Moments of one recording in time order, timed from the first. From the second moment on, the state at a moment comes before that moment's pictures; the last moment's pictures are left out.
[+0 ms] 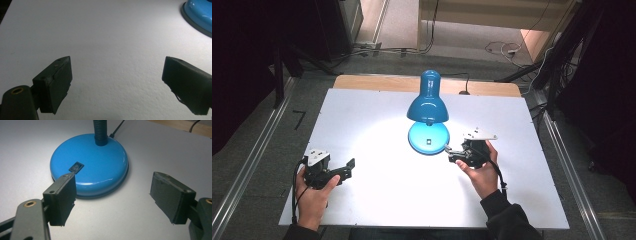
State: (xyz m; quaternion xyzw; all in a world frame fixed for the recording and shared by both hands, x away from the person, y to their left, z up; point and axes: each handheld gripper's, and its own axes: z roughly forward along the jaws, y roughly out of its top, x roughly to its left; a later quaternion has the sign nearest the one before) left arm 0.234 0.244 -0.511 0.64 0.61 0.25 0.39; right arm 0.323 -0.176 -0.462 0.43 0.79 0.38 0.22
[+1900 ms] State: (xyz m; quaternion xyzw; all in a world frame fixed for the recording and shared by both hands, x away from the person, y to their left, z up) left arm 0.234 0.245 -0.511 0.64 0.61 0.25 0.40; right arm 0.344 -0.133 -0.486 0.40 0.80 0.40 0.21
